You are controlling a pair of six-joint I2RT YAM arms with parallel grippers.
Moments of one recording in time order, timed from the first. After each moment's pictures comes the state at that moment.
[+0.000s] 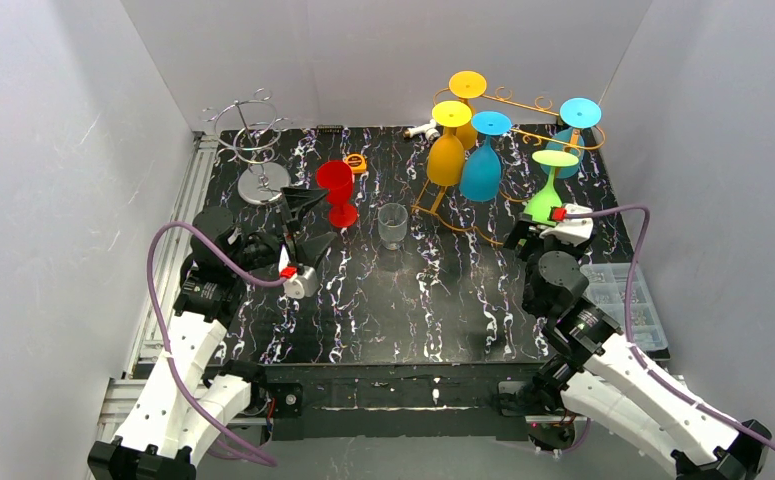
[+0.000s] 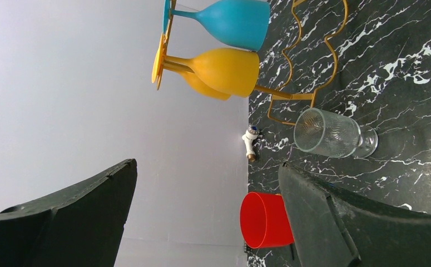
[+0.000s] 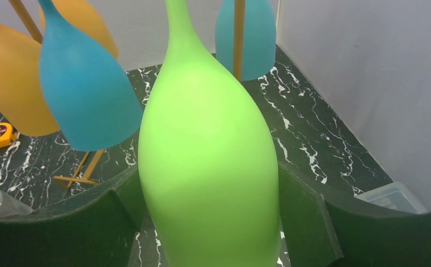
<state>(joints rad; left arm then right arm) -0.22 0.79 0.79 -0.09 0.99 1.30 0.74 0.62 0.56 0.05 0.97 0.07</state>
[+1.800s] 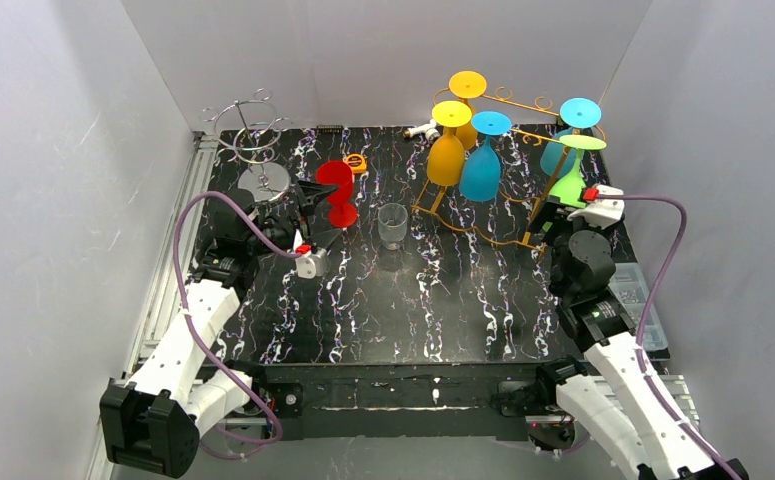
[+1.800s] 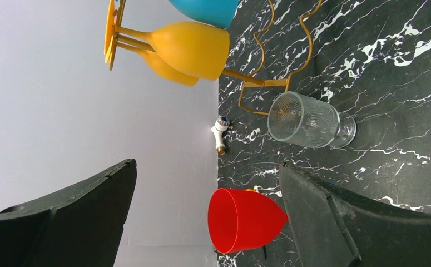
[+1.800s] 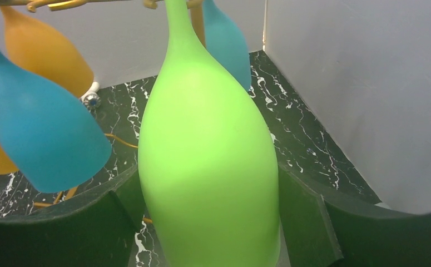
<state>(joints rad) -0.22 1.00 0.79 -0.05 1.00 1.35 0.39 0.63 0.63 -0.01 0.63 0.09</state>
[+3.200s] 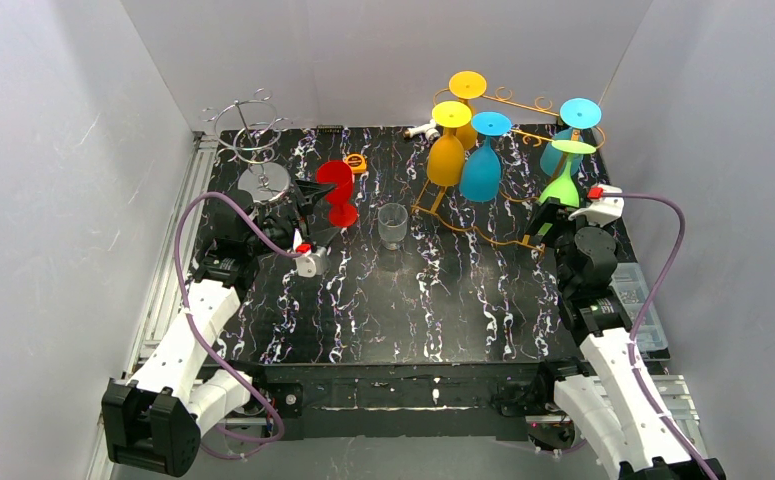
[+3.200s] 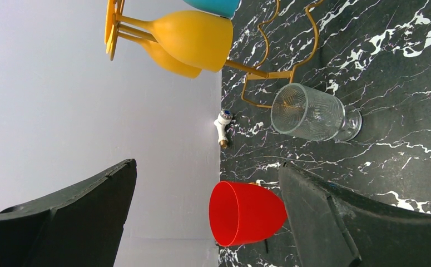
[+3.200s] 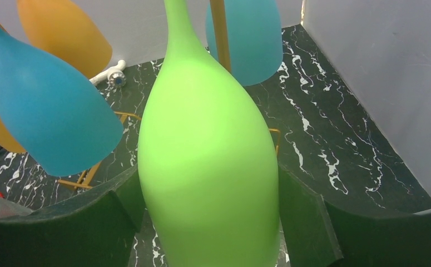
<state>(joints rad) -0.20 1.00 0.77 -0.01 0.98 1.35 0.20 0.66 0.57 0.02 0.32 0.19</state>
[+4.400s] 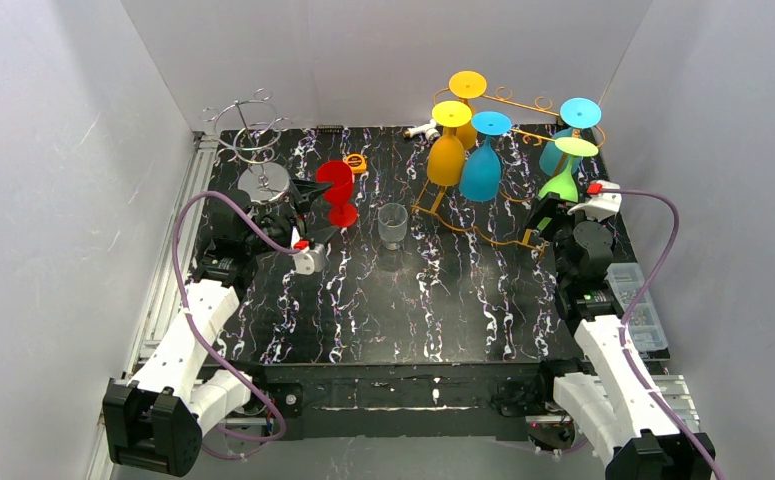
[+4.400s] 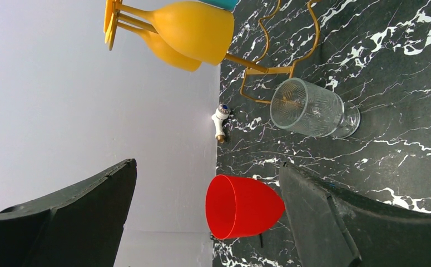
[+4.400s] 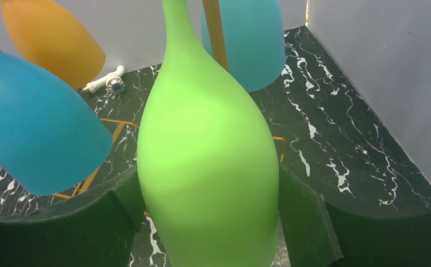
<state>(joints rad) -0.18 1.00 0.77 -0.01 0.98 1.33 0.13 0.77 0.53 0.19 0.25 0.20</state>
